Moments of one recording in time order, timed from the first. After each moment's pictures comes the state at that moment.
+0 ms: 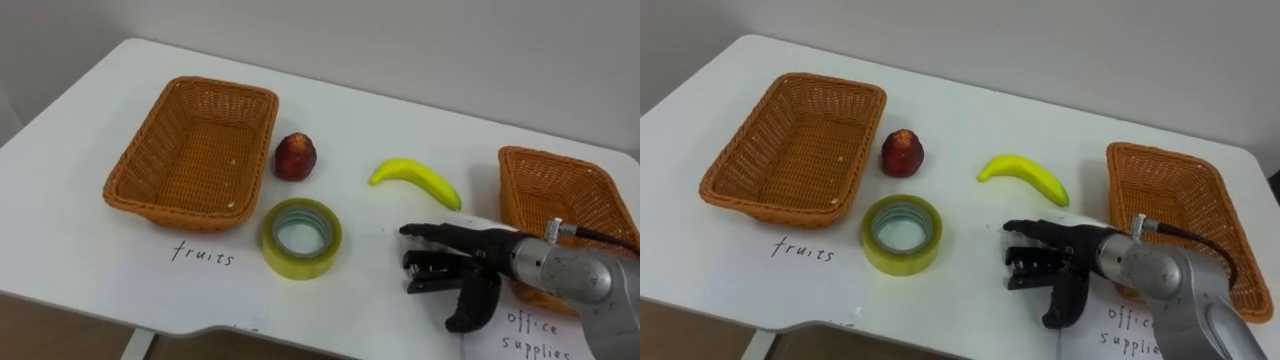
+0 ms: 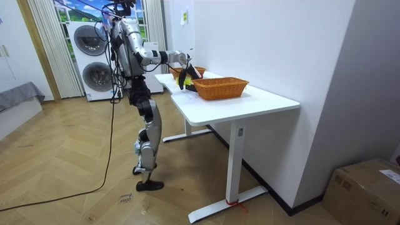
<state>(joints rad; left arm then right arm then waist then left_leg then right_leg) 0.21 0.31 0.07 0.92 0.42 0.07 -0.07 -0.02 -0.56 0.13 -0.05 -0.63 0.12 0.79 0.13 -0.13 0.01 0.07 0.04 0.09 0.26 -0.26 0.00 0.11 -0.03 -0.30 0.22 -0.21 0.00</state>
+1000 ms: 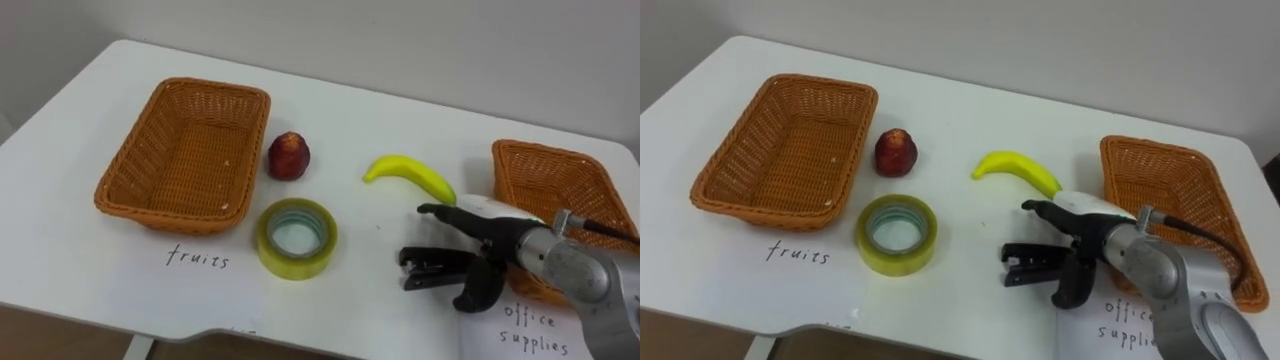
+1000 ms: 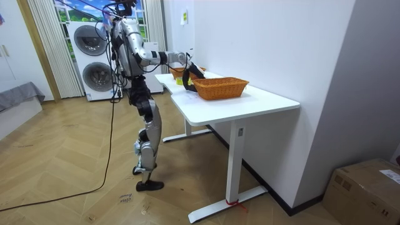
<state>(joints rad) 0.22 0.31 0.03 0.87 0.38 0.07 0.00 -0.01 -0.55 0.13 -0.06 -0.72 0.13 0.67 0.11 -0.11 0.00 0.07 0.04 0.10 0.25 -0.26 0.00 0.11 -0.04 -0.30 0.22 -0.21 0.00</state>
